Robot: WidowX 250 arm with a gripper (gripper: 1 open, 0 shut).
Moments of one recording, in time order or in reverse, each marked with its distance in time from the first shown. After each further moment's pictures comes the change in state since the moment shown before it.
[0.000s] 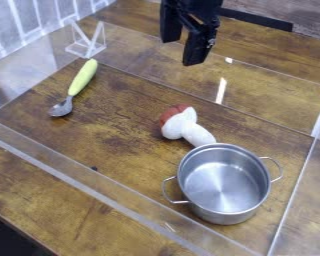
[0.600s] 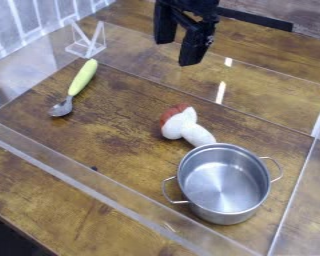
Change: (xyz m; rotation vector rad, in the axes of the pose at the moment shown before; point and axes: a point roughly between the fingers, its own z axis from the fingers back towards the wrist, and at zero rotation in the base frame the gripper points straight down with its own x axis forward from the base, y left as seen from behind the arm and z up) arm -0.012 -0.007 0.007 -0.052 0.082 0.048
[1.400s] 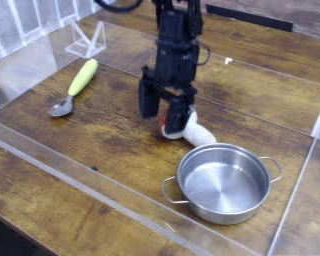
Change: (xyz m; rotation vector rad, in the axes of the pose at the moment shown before) arm -0.028 -0.021 -0.079 -0.243 0.162 0.073
